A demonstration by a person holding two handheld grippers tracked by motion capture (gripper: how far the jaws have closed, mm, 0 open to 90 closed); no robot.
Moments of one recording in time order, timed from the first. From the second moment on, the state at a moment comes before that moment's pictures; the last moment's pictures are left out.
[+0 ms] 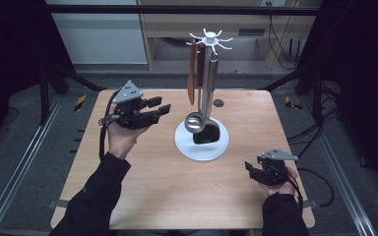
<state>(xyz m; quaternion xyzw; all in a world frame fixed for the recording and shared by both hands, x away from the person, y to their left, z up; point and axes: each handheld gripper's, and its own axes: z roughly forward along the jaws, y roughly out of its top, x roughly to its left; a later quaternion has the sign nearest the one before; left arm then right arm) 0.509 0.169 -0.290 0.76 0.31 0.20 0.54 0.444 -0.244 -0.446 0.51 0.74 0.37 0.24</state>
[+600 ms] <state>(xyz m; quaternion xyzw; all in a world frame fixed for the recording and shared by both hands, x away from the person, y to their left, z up) 0.482 0.216 -0.367 0.79 0.35 0.19 0.47 0.443 -0.245 -0.448 0.51 0.74 0.36 0.25</state>
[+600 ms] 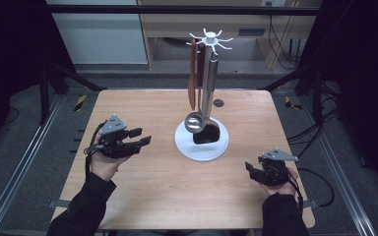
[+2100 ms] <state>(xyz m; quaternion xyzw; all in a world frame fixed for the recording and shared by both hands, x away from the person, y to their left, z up) 0.475 0.316 -0.462 0.75 0.50 0.21 0.38 0.445 -0.252 -0.454 0.52 0.74 0.34 0.24</state>
